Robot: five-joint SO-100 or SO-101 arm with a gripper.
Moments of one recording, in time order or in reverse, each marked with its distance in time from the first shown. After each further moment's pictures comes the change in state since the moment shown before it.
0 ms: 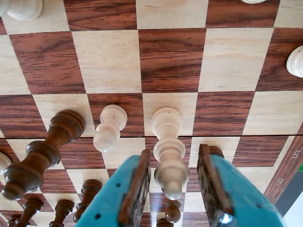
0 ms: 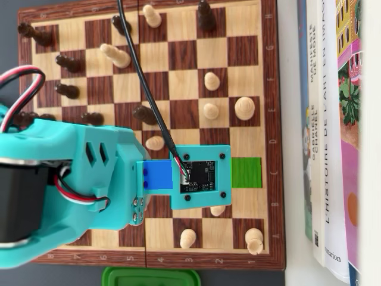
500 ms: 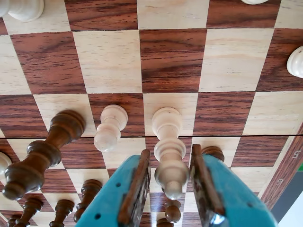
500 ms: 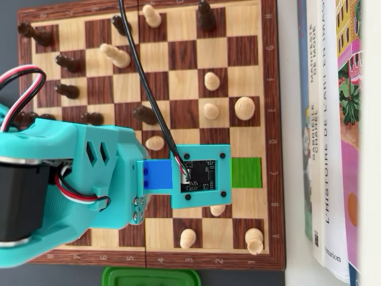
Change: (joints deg) arm 0.0 0.0 0.0 0.0 0.0
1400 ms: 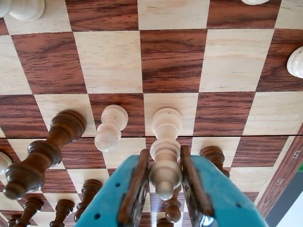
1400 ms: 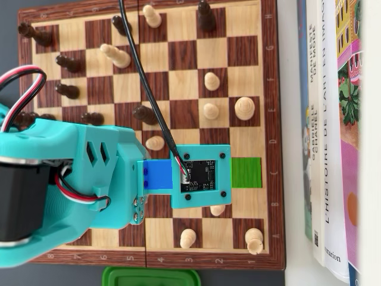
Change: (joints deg) arm 0.0 0.0 0.0 0.0 0.0
